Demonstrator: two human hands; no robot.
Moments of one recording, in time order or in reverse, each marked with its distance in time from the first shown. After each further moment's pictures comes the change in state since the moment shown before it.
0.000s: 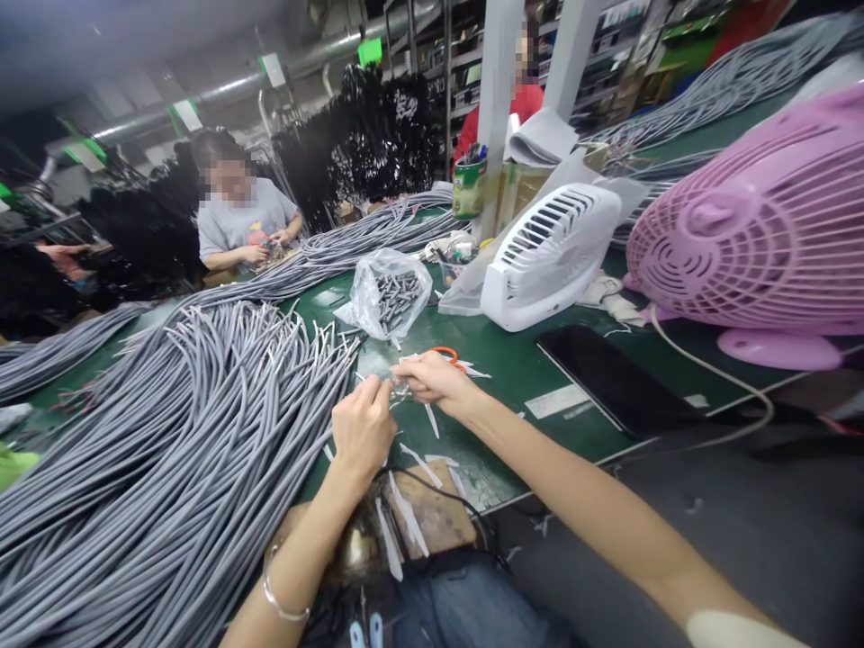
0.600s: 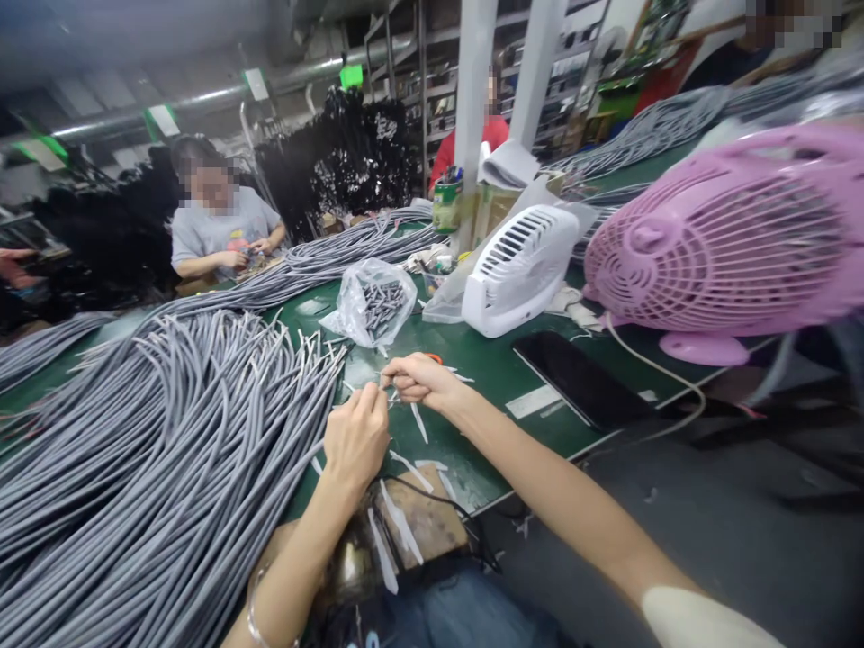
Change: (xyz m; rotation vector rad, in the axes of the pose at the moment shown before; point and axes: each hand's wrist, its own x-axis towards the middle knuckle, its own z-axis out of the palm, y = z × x) left_hand 0.003 0.001 -0.010 0.029 -0.223 0.067; right_hand 0.006 -0.010 -0.002 0.154 -0.064 0.131
